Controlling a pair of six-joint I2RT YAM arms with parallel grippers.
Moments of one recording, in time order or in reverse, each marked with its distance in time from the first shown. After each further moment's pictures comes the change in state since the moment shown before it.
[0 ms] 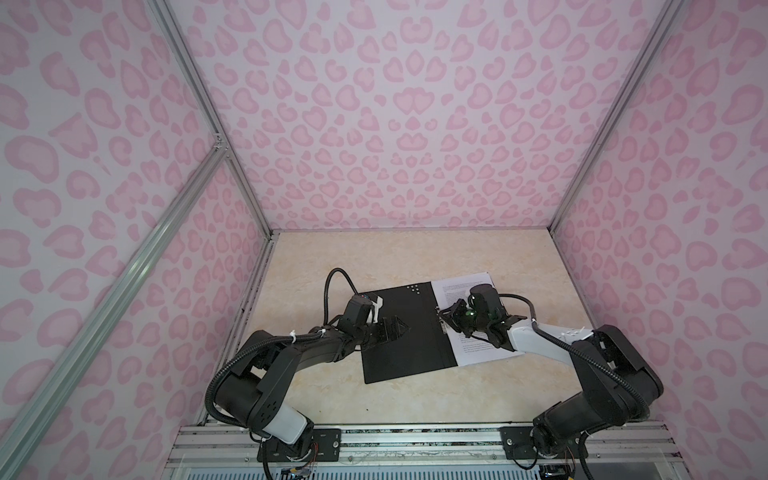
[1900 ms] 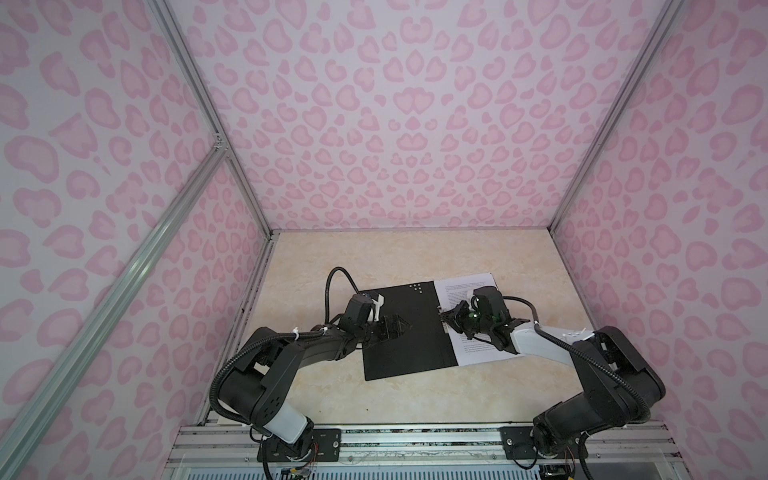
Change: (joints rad) left arm 0.000 0.029 0.012 0.030 0.003 0.000; right arm -0.020 -0.011 -0.054 0.069 -0.057 0.008
